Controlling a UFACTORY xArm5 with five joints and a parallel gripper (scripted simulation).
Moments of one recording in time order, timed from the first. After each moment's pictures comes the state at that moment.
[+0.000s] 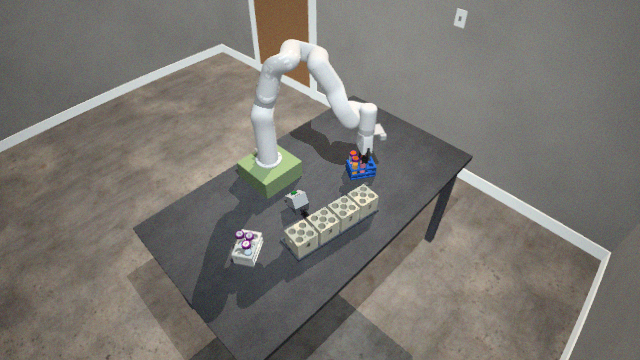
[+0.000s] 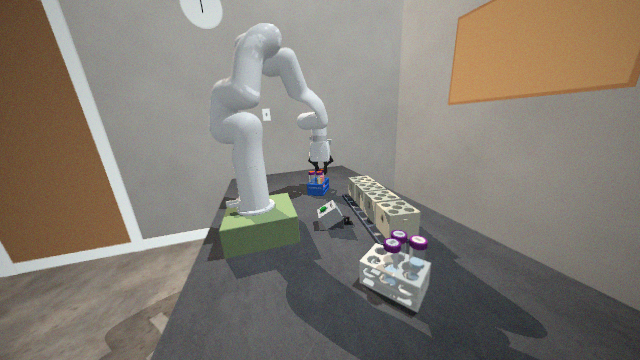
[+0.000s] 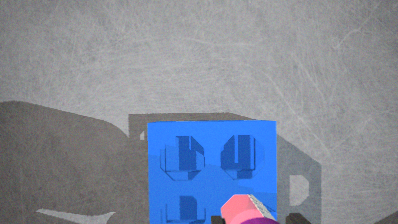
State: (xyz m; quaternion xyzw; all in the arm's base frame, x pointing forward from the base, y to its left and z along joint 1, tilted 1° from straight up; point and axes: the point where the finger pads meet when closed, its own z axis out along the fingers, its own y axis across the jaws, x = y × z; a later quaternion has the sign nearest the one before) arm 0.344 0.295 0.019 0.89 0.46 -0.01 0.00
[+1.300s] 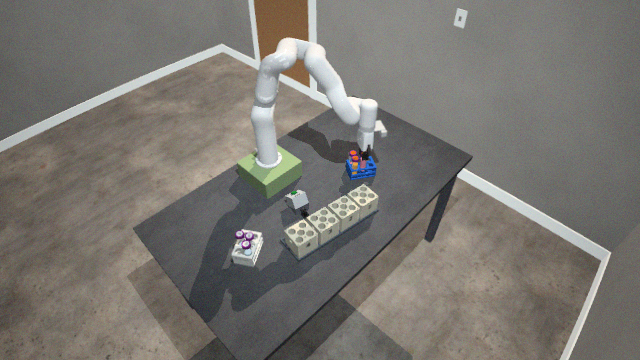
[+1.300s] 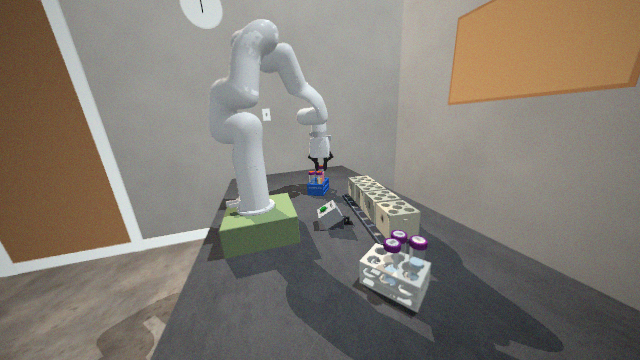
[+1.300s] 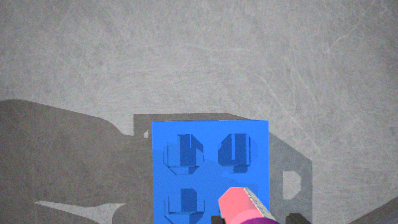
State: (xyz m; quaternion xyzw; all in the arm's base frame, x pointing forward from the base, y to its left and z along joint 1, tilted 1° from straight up) arm 0.344 0.295 0.039 0.89 0.46 -0.01 0.00
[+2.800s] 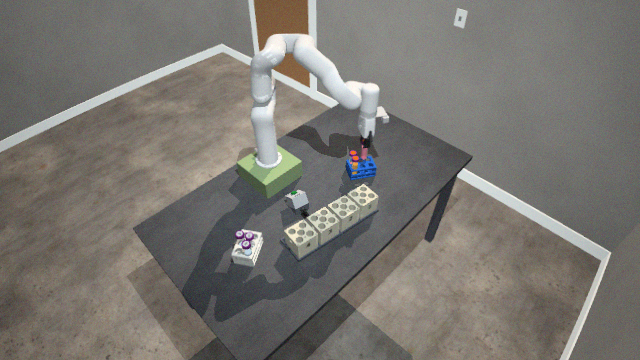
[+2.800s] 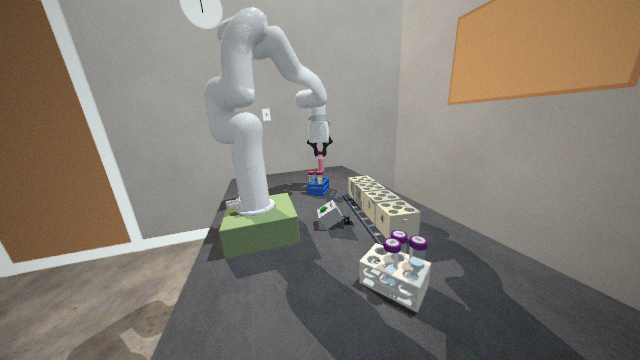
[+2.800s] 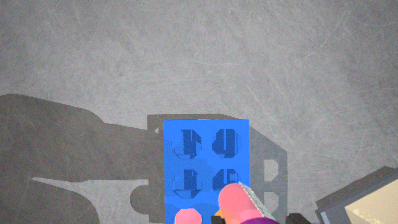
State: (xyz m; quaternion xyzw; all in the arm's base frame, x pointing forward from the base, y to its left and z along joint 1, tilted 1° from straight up) arm 0.345 0.296 0.114 0.89 0.46 -0.01 0.00
